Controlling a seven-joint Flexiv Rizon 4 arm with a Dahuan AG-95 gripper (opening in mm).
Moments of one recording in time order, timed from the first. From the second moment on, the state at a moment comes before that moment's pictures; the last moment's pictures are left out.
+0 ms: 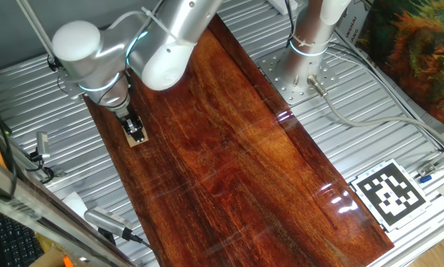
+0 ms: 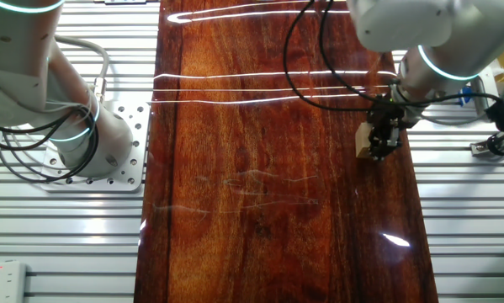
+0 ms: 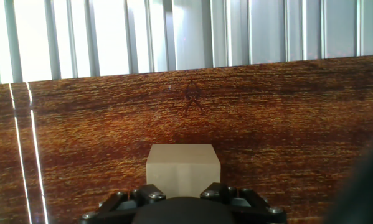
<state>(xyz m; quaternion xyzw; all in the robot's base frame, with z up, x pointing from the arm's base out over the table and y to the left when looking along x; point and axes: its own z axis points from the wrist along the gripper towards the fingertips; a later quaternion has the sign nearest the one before) 0.614 -0.009 0.049 -0.02 -1.00 0.00 0.05</state>
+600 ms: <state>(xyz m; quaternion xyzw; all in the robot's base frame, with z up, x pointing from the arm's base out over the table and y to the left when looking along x) 0.611 -0.010 0.049 -0.02 -1.00 0.00 0.05</state>
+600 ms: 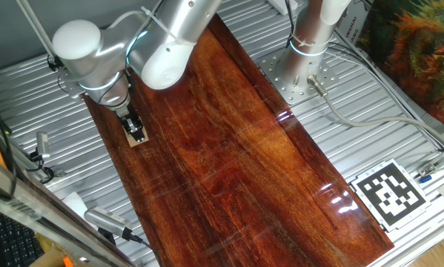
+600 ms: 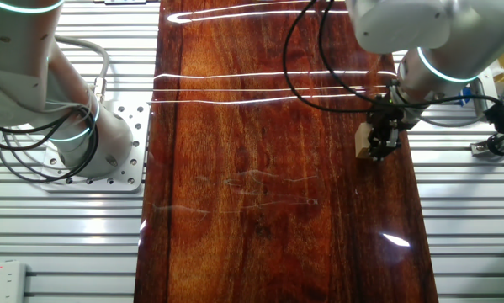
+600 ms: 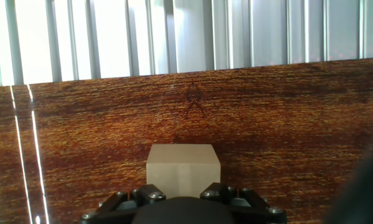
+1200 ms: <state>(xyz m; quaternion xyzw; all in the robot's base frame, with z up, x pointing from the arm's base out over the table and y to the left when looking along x) 0.614 -0.009 0.047 -0.04 -1.00 0.01 0.05</state>
